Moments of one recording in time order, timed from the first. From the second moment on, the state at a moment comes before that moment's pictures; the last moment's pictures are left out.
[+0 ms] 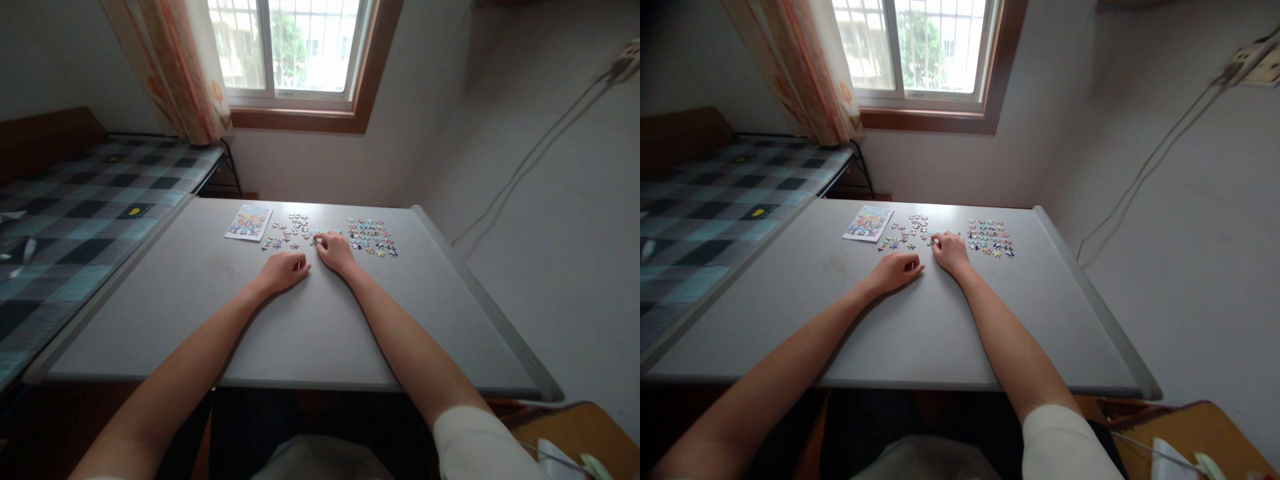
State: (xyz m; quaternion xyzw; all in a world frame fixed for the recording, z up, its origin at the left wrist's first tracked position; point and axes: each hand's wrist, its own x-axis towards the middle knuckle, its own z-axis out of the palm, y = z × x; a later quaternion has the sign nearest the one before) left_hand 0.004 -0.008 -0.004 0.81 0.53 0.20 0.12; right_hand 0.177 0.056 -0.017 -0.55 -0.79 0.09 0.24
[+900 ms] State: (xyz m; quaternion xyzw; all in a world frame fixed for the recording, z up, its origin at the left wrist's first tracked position) left_hand 0.005 -0.009 -0.003 0.82 0.53 0.19 0.12; right_hand 0.177 0.056 -0.016 -0.55 -0.79 0.09 0.24
